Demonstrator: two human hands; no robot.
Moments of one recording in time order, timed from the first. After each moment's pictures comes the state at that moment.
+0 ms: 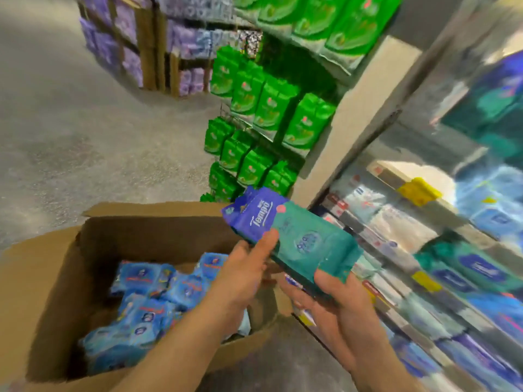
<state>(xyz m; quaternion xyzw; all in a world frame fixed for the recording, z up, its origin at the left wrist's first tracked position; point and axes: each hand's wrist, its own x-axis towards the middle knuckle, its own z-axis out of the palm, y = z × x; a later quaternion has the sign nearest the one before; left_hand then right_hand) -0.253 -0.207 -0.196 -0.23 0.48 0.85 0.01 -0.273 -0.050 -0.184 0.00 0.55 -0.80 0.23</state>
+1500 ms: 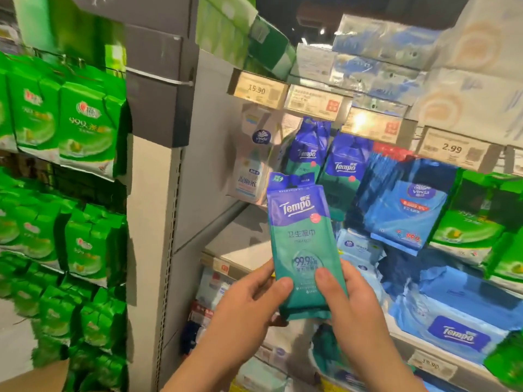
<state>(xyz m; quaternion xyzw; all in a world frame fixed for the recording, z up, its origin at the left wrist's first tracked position) -0.540 0.041 -0.102 0.14 0.61 0.78 0.02 -0.539 0.209 -0.070 -0.07 0.80 -0.58 -0.15</state>
